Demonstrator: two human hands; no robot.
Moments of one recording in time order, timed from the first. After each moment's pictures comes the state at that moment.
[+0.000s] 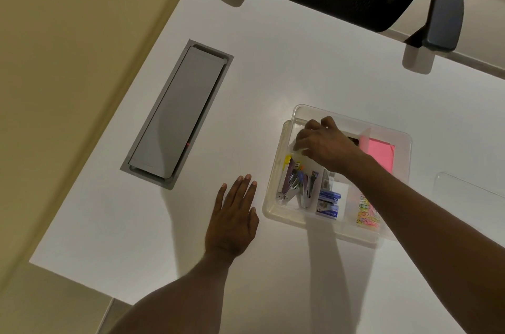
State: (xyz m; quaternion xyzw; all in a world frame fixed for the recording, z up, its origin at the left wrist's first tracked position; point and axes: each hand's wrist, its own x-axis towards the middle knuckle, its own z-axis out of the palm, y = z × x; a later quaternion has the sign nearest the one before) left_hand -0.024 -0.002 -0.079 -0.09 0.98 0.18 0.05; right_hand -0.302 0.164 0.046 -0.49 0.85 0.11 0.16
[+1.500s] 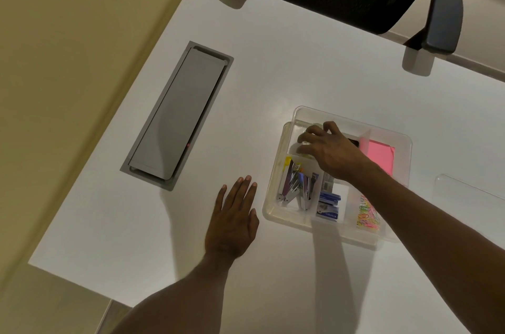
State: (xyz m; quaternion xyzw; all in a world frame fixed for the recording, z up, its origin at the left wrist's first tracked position) left_hand -0.026 -0.001 -0.071 -0.09 0.98 0.18 0.06; right_hand -0.294 0.176 0.046 -0.50 0.84 0.14 0.14
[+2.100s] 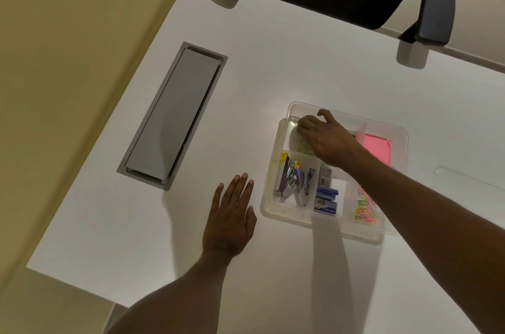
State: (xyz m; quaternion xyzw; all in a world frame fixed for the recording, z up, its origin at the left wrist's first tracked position) left_hand -0.026 -0.002 -0.073 -0.09 0.98 0.18 0.06; right_hand -0.310 0.179 0.035 -0.49 0.85 0.15 0.10
